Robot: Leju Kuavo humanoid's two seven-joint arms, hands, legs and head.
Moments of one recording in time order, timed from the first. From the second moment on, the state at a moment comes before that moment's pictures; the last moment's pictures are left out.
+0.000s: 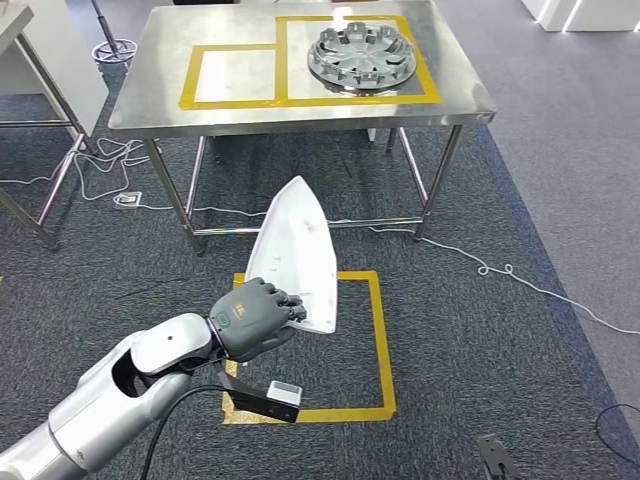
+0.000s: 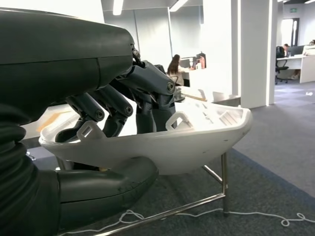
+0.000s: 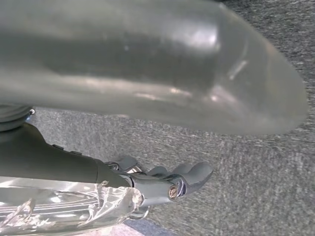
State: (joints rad) left arm -0.50 0.17 -0.73 -1.38 -1.06 -0.04 -0.14; right arm -0.08 0.10 -1.13 -0.22 1.31 0.03 -0.04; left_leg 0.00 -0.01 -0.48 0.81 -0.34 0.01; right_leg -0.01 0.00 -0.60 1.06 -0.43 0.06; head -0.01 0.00
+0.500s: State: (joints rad) left arm -0.51 0.17 -0.73 -1.37 -1.09 -0.06 -0.14; right arm -0.09 0.10 -1.13 -0.22 1.32 0.02 -0.04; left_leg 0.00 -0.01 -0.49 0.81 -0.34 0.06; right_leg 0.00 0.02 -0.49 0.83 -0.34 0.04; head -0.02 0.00
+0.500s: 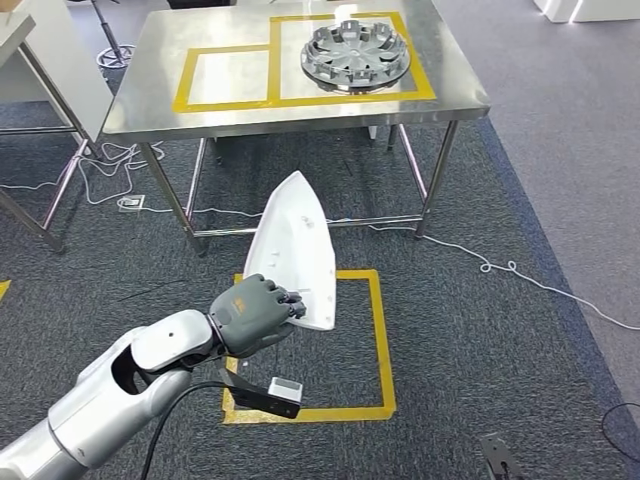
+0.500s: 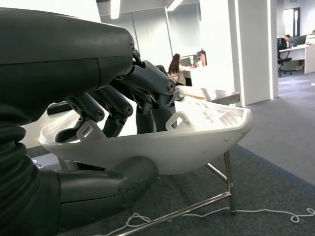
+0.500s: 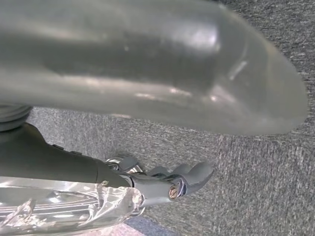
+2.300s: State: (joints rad) left arm -0.58 0.18 -0.76 -1.35 -1.05 -0.05 -0.16; right arm -0.09 0.11 -1.25 -0.22 1.11 0.29 -0.11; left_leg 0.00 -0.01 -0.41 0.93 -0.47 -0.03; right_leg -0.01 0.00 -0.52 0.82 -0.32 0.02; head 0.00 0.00
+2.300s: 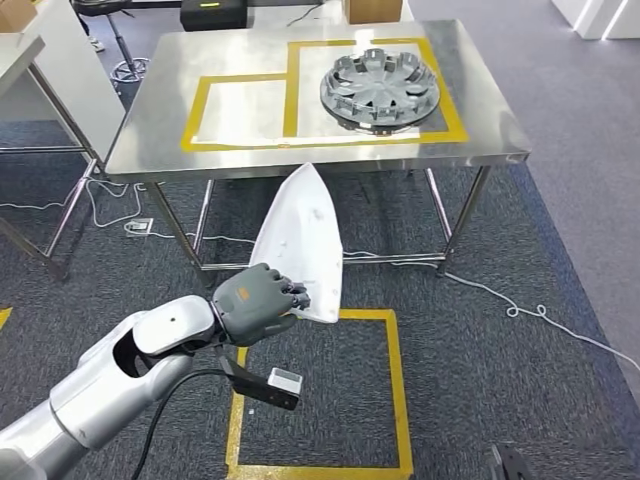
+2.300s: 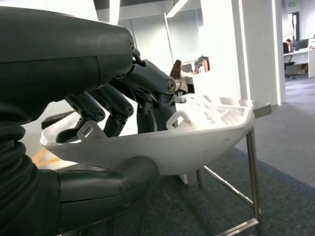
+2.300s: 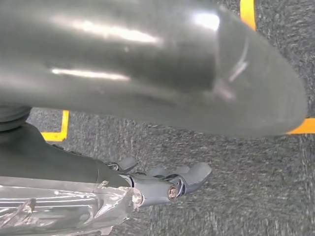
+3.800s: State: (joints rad) left arm -0.61 0.18 -0.80 -1.30 -1.02 -0.04 -0.16; right arm -0.09 0.12 -1.25 -0.21 1.13 0.26 -0.05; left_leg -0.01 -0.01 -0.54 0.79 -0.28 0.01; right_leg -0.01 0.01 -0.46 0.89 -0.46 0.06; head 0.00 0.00
